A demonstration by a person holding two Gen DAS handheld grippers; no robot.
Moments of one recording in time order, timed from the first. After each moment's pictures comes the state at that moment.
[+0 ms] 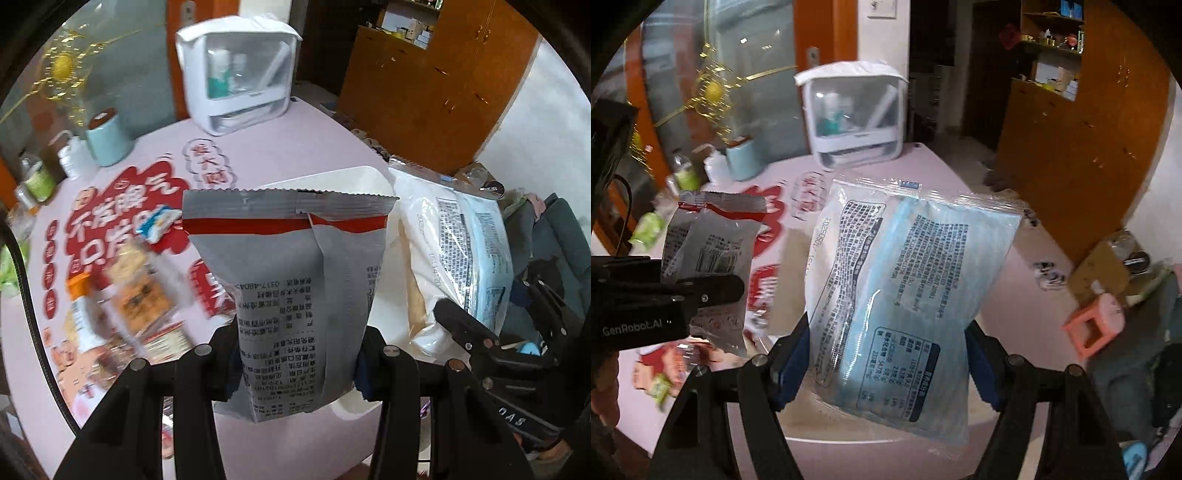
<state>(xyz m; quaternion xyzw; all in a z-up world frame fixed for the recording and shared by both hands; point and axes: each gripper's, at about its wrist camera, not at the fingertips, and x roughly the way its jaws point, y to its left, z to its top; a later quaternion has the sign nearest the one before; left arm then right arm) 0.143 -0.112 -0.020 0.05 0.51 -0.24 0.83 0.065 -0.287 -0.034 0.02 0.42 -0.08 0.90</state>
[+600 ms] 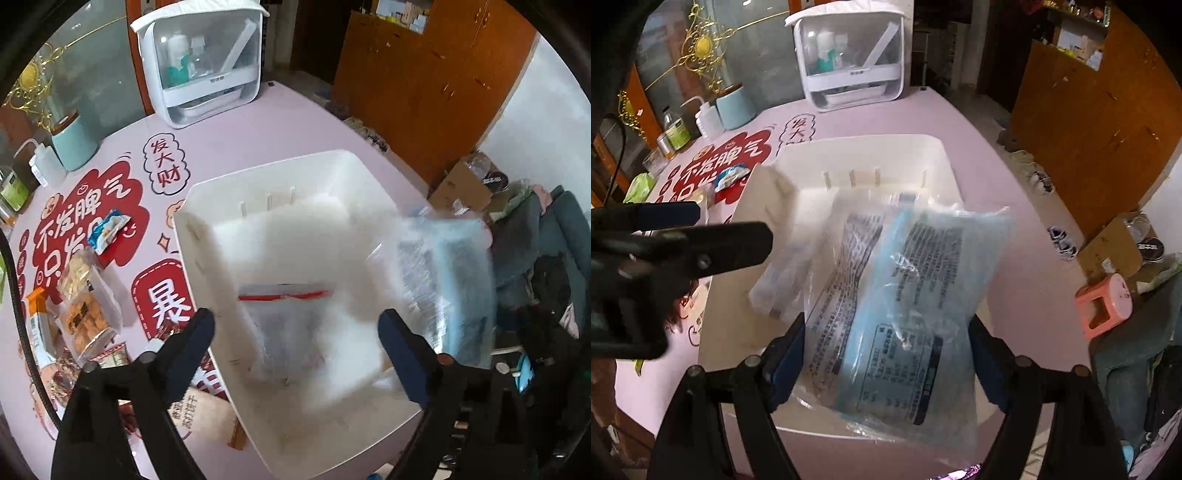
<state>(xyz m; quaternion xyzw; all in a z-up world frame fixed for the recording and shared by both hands) 0.160 -0.199 -0.060 0.06 0.52 -0.25 0.82 0.080 -0.319 -0.095 0.02 0.50 -0.04 0.86</state>
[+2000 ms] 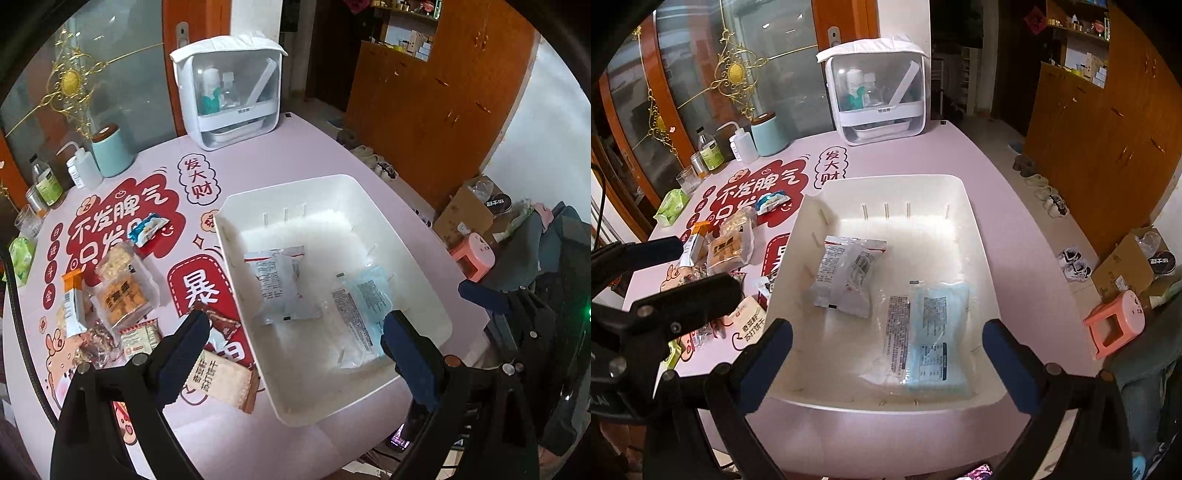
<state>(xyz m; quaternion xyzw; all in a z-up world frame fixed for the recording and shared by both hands) 0.093 -0.156 -0.002 0.05 0.47 -0.21 0.86 0.043 -0.302 -0.046 0.04 0.45 0.00 0.89</state>
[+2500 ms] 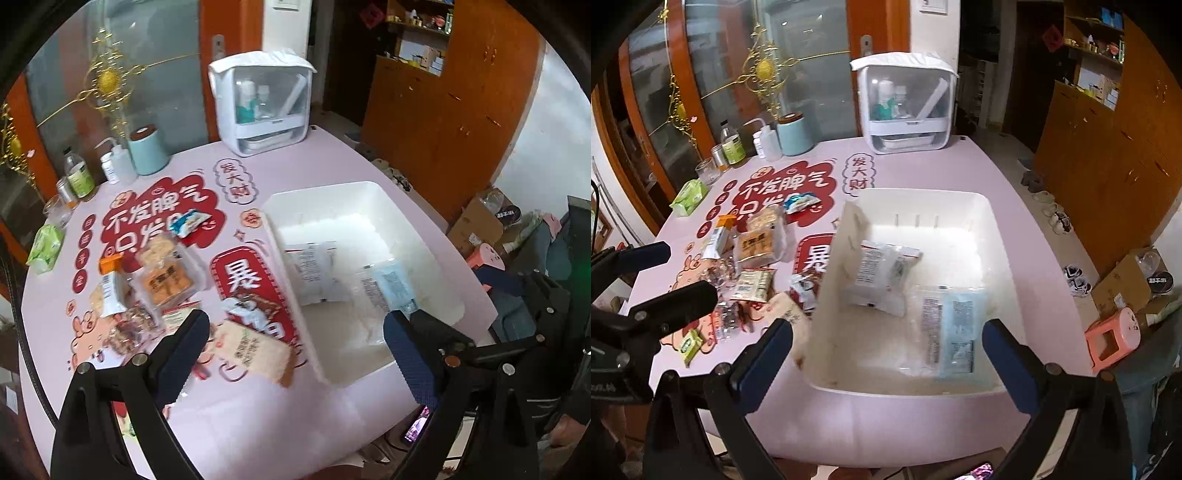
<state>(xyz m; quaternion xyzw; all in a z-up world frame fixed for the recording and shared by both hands) 0.054 -0.086 0.019 0.04 0.45 -0.18 0.88 0.026 -0.249 -0.017 0.01 0.44 0.01 0.90</state>
